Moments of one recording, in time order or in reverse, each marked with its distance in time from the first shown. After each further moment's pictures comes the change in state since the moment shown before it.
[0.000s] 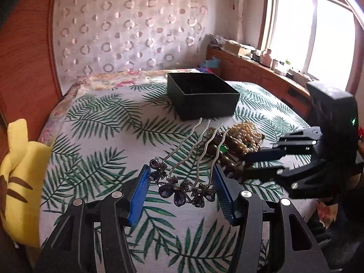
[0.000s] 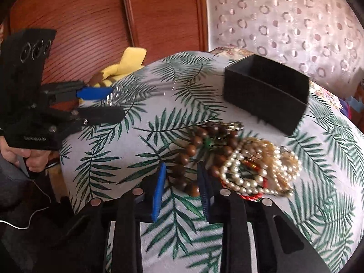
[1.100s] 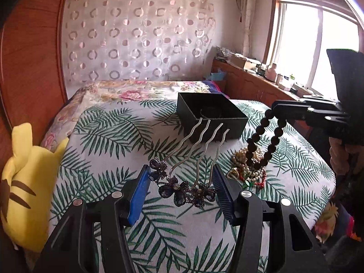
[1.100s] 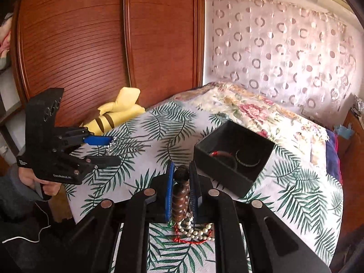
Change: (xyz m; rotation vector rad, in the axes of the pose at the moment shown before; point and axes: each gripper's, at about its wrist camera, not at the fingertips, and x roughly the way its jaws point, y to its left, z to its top) left arm -0.009 0.014 0.024 -0.039 -0.068 0.011; right arm -0.088 -0.030 0.065 -0.059 -0.196 -0.062
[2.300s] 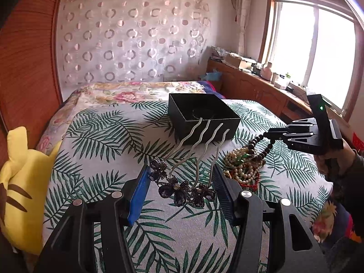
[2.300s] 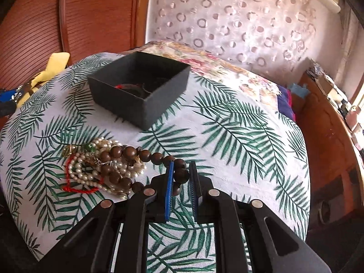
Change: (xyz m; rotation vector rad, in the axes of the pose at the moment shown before) left arm 0.008 -0.010 0.000 0.015 0.001 -0.023; right arm 0.034 -0.095 -0.083 0.125 0.248 -0.346
